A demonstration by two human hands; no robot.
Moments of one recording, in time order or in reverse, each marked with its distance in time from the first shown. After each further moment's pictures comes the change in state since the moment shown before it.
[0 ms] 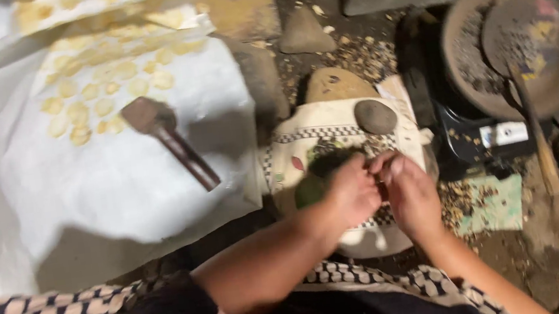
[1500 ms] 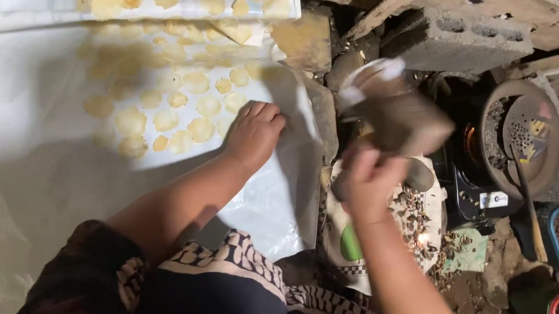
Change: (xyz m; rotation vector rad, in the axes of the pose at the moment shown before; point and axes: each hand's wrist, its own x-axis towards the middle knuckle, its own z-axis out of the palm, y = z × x) left_hand -0.018 0.302 -0.216 1.956 0.445 1.735; right_hand 0.135 0.034 0.245 -0.947 0.419 -0.364
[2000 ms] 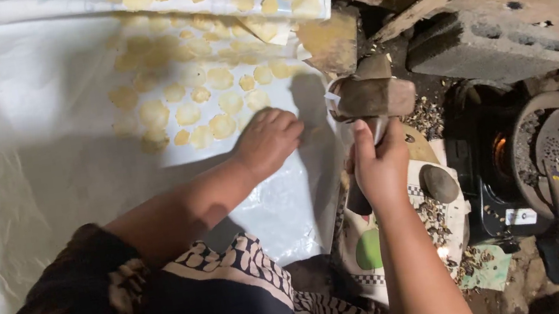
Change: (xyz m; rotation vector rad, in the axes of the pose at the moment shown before) left_hand -0.026 -0.010 0.003 -0.021 -0.109 0.057; right_hand 0.029 -0.020 0.011 0.084 -0.463 0.417
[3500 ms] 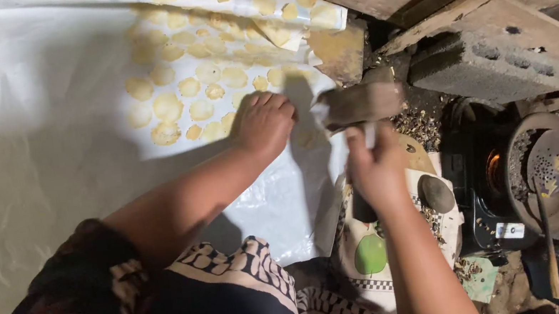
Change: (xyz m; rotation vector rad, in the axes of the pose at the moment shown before) left_hand 0.013 -0.024 0.000 0.090 0.199 -0.187; right_hand -0.011 -0.034 0.009 -0.111 -0.119 -0.064
